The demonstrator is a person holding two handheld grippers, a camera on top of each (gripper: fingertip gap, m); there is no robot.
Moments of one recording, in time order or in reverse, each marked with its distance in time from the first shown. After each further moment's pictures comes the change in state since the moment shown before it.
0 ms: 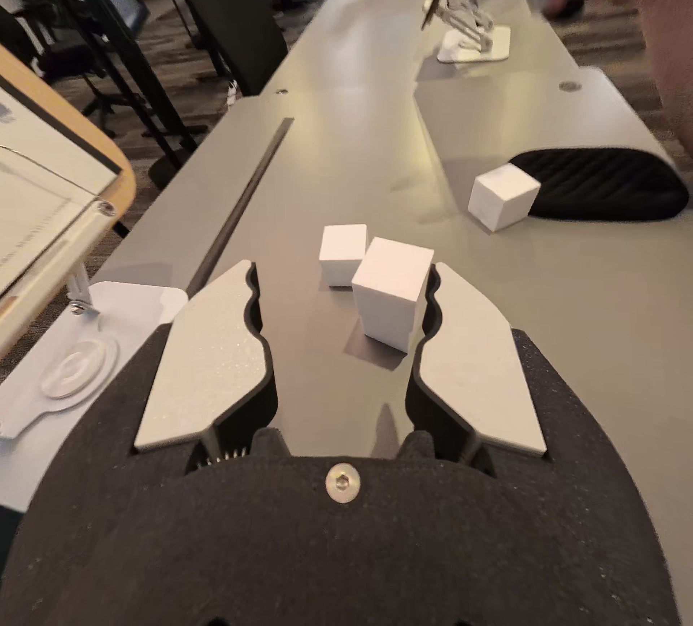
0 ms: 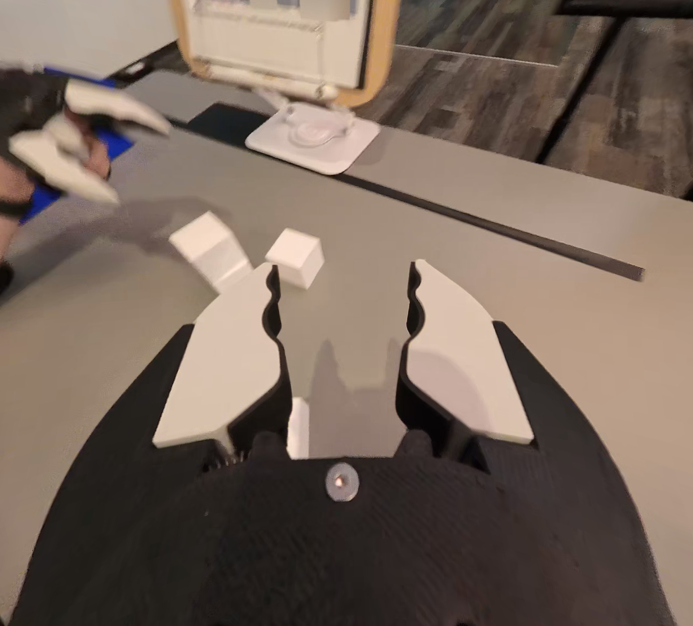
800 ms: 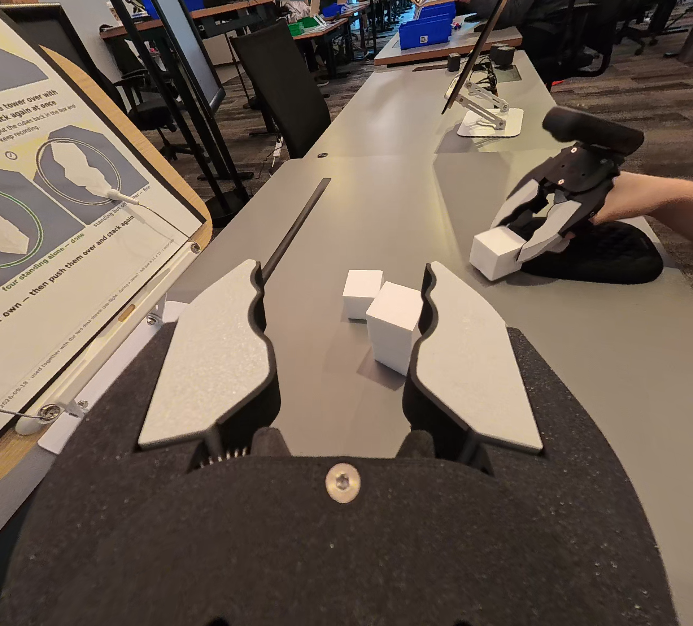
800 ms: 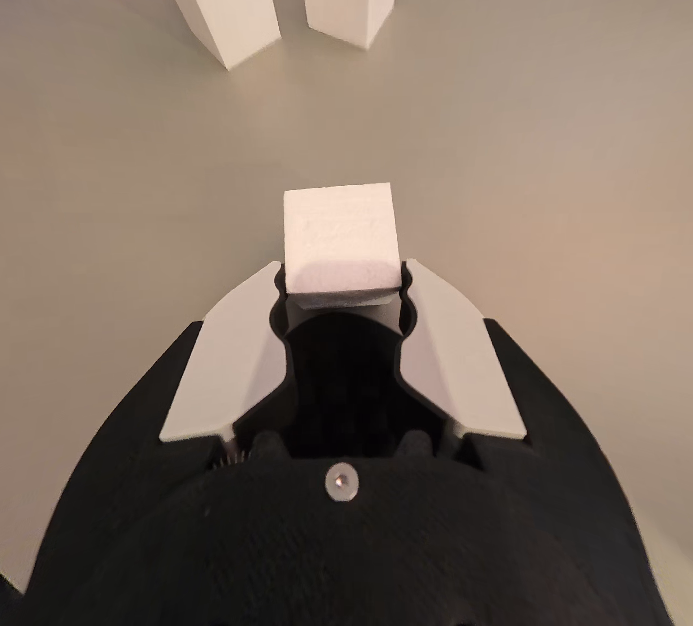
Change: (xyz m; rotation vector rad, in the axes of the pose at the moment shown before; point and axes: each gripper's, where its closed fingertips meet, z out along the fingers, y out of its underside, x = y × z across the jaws) left arm -0.006 -0.051 -0.060 0.135 -0.106 -0.017; right arm -0.060 0.183 0.018 -0.323 0.005 -0.042
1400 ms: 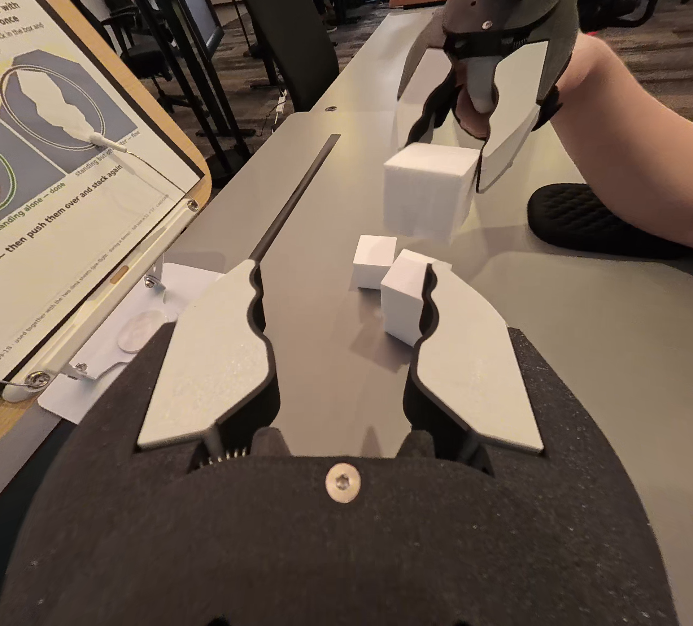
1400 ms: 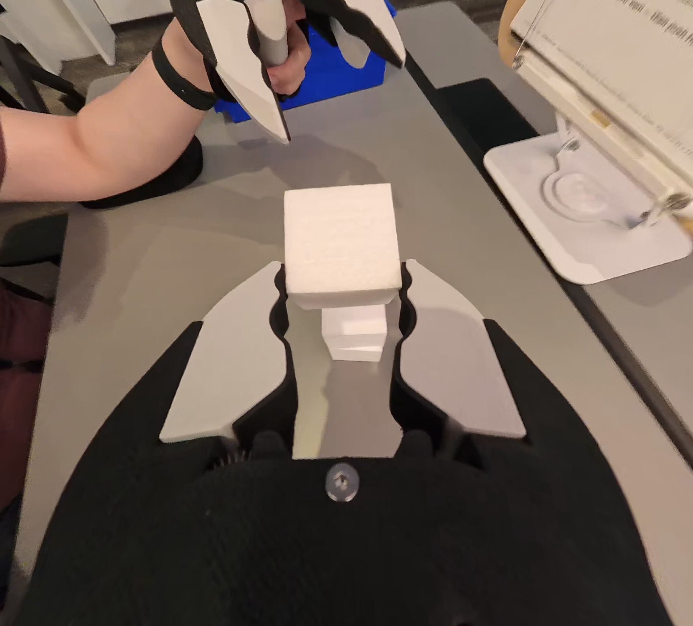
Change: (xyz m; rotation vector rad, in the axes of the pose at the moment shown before) left arm -0.012 0.030 0.014 -0.113 -0.022 -0.023; right arm -0.082 -0.230 0.031 0.168 -0.596 -0.396
